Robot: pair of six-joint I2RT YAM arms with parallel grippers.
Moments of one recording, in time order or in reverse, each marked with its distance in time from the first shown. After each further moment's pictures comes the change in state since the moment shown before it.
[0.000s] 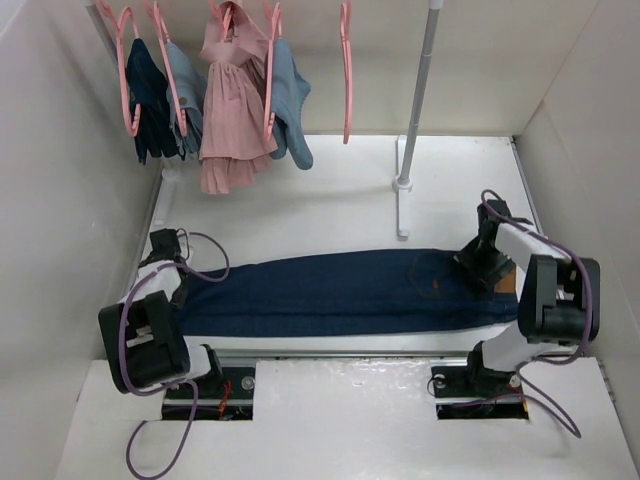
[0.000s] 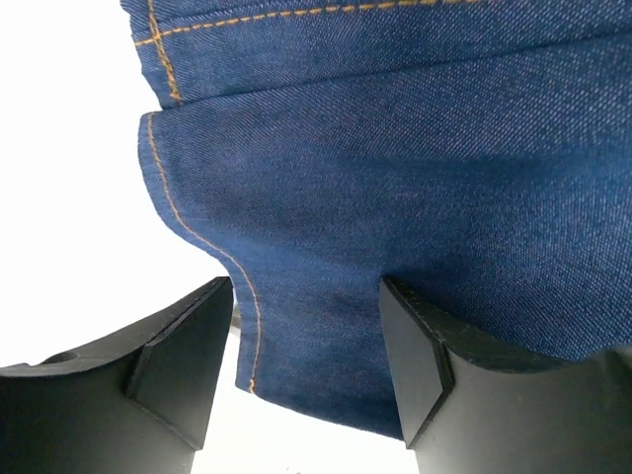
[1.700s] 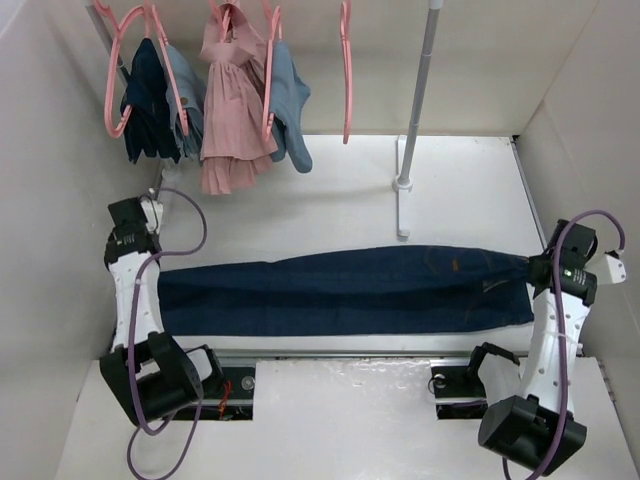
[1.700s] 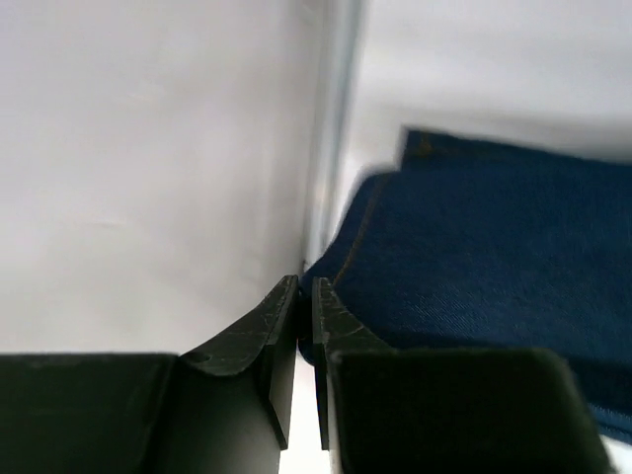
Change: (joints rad) left arm 0.077 -0.185 0.306 -0.211 0.127 -0.058; right arm -0.349 -0.691 -0.007 -0.133 0.175 0.132
